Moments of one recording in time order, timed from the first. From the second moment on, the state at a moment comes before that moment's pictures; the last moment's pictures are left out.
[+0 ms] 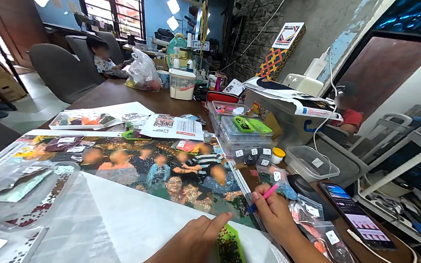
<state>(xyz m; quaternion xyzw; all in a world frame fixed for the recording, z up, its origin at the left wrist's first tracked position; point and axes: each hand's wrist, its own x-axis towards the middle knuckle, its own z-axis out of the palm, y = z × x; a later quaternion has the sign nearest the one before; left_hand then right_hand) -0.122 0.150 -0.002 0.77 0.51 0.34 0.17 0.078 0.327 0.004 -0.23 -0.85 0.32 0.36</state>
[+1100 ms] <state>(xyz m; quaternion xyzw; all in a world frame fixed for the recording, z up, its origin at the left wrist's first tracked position) -0.122 0.152 0.000 0.78 0.51 0.34 0.17 0.073 0.318 0.008 -0.22 -0.87 0.25 0.36</state>
